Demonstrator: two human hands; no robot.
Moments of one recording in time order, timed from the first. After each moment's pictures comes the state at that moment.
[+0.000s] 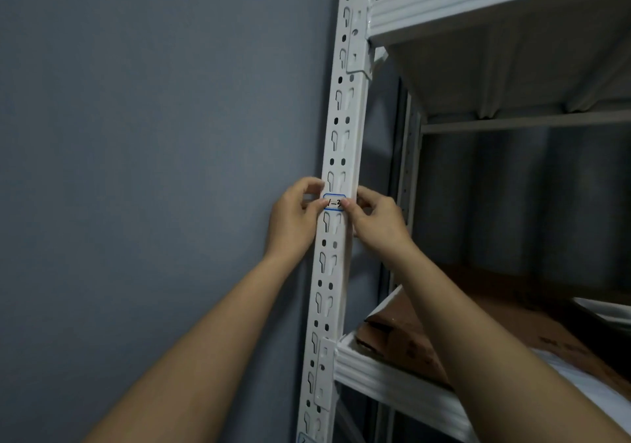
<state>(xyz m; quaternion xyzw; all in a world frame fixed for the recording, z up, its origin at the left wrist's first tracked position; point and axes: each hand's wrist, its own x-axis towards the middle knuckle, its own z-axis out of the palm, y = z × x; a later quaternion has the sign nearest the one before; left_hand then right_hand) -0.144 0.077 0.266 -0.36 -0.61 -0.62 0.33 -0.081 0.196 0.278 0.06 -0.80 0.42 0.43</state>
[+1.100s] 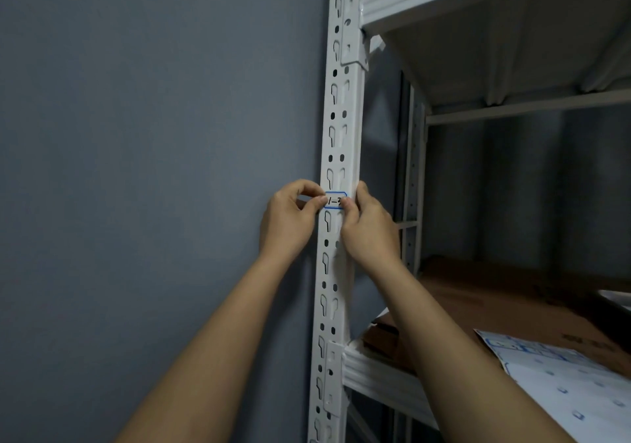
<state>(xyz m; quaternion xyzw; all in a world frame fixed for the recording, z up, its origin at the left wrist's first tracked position) -0.154 0.074 0.268 -0.33 -0.65 -0.60 0.34 -0.089 0.180 0.263 -0.02 -0.83 0.27 0.49</state>
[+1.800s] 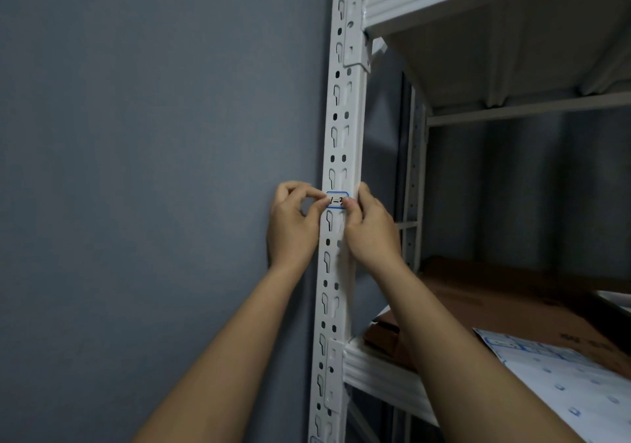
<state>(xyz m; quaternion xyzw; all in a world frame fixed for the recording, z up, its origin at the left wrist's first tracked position) -0.149 0.082 0.253 -0.31 -0.61 -0.60 0.41 -0.086 0.177 0.262 -0.02 -0.82 0.31 0.48</state>
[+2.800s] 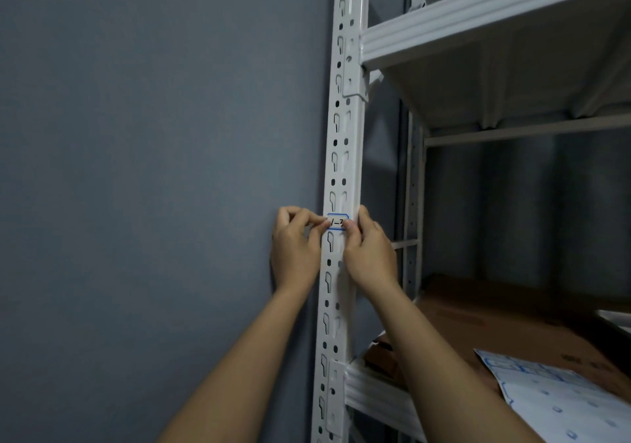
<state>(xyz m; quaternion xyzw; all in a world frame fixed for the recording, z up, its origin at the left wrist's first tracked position) -0.145 0.084 0.250 -0.28 -0.61 -0.59 0.44 -0.081 0.171 0.260 -0.04 -0.81 0.35 0.47</state>
